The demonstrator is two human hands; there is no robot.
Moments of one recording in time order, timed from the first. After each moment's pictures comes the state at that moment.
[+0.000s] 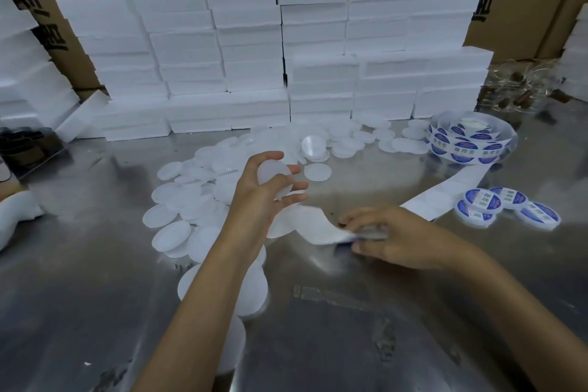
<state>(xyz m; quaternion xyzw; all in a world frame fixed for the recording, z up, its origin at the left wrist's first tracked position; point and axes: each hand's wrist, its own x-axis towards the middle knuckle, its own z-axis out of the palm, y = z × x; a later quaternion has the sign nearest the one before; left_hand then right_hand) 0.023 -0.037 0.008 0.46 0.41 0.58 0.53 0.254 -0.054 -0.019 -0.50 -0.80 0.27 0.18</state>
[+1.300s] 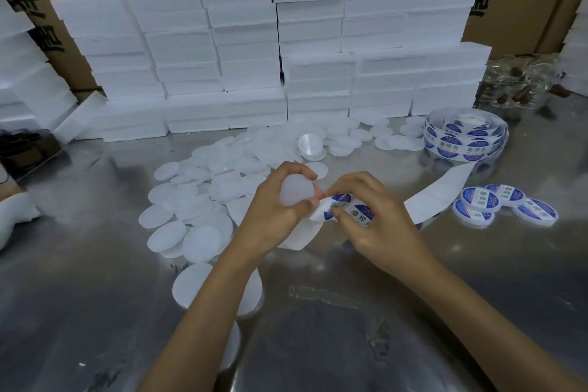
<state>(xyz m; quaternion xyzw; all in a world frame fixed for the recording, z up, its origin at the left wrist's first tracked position) 0.036 -0.039 -0.008 0.67 0.46 0.45 0.36 0.218 -0.066 -0.024 -0.44 -0.75 0.13 0.47</state>
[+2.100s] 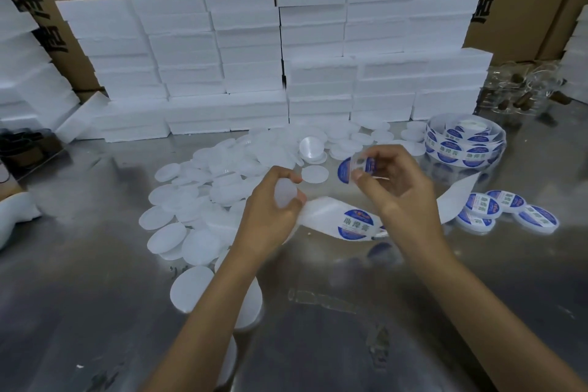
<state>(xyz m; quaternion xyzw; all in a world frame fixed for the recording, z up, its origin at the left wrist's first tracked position) 0.038 -0.034 -0.011 0.65 0.56 0.44 0.27 0.216 -0.068 0.014 -0.42 -0.57 0.29 0.64</state>
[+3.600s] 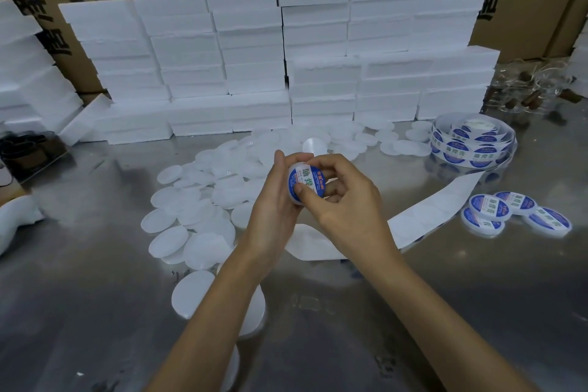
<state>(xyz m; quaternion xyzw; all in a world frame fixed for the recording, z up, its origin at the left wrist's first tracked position) 0.050 -0.049 0.012 0.47 0.31 0.57 0.60 0.162 -0.052 0.002 -0.46 -0.63 0.25 0.58</state>
